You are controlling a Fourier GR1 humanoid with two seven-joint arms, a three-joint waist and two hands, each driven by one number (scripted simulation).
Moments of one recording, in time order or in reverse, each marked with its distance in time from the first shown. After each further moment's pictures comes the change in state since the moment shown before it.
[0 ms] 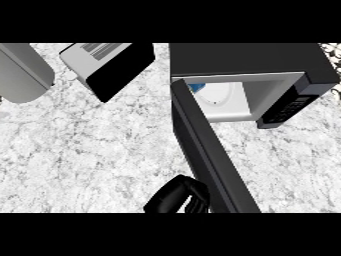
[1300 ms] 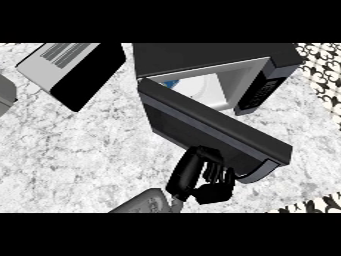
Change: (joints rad) left arm -0.377 -0.013 -0.194 0.211 0.457 0.565 -0.132; right arm -0.002 -0.174 0.048 -0.348 -0.313 0.126 0.191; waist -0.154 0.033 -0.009
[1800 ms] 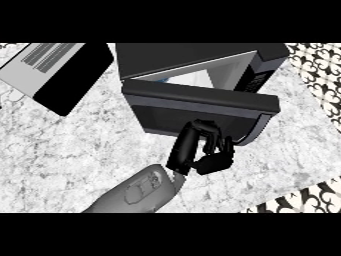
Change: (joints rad) left arm -0.130 -0.004 0.092 0.060 0.181 0.047 -0.051; right arm -0.040 -0.069 -0.001 -0.048 -0.091 0.040 0.073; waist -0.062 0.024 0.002
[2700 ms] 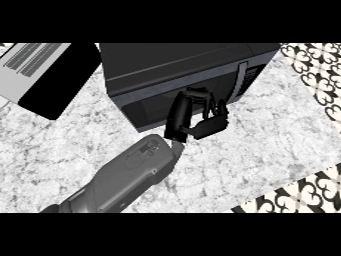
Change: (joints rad) left arm -0.166 0.000 0.119 0.149 0.221 -0.024 -0.133; right arm -0.089 -0.109 -0.051 0.012 -0.125 0.047 0.072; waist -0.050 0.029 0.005
